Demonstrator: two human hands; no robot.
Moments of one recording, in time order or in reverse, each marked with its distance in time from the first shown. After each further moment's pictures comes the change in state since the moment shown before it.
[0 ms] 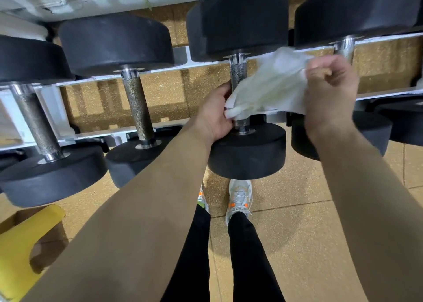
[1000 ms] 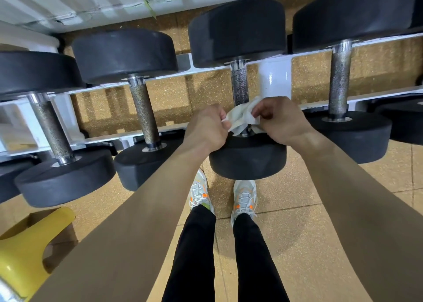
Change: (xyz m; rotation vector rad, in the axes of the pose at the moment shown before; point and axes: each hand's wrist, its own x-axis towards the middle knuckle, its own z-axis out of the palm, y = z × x) left_hand -0.041 0.000 -0.029 1.488 0.261 0.389; right_hand -0.010 0.027 0.021 -0.640 -0.634 0.030
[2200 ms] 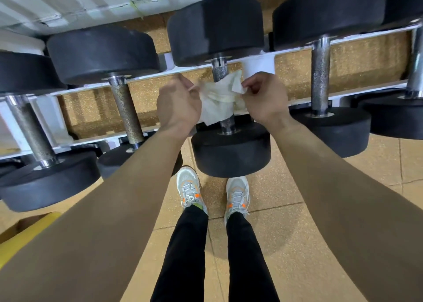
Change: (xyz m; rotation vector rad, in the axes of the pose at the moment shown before) left_hand 0.021 0.010 -0.018 -0.024 0.460 -0.087; right_hand 0.026 -0.006 -0.002 0.144 0.331 0.038
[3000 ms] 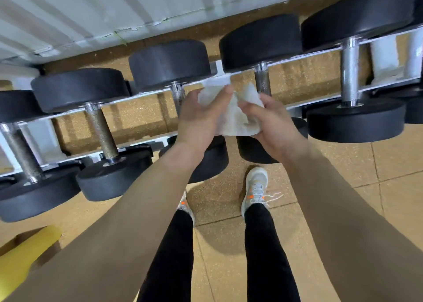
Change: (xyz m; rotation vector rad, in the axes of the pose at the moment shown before) left_hand -0.093 0.136 -0.009 -0.745 -0.301 -0.201; right_hand -0.044 0.029 -0.120 0.884 -0.311 0.223
